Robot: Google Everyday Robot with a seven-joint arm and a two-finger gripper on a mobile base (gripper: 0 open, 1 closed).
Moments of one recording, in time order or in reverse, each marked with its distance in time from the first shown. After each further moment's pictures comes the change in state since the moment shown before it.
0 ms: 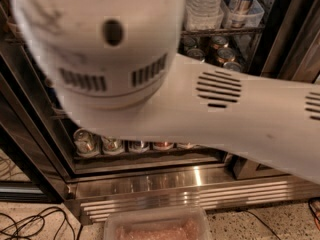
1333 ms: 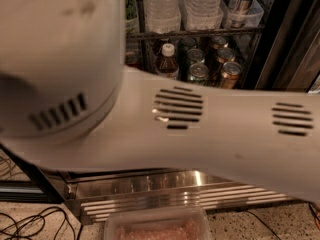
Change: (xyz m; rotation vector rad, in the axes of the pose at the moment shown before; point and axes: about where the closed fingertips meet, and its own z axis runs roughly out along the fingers) arm 0.002 0.003 -0.017 -0.042 0.139 0.224
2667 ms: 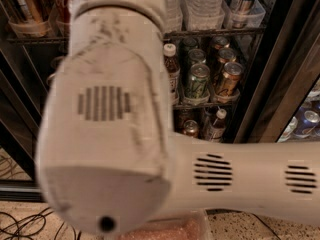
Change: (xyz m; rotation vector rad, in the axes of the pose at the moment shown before) arm 0.042 0.015 -0.040 0.153 0.031 0.208
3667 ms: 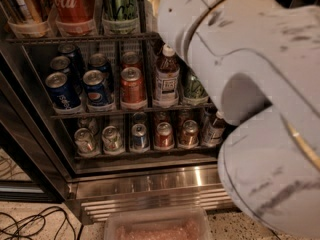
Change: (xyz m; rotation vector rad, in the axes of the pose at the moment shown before) arm 0.054 -0.002 -0.021 -0.376 -0.130 0.487
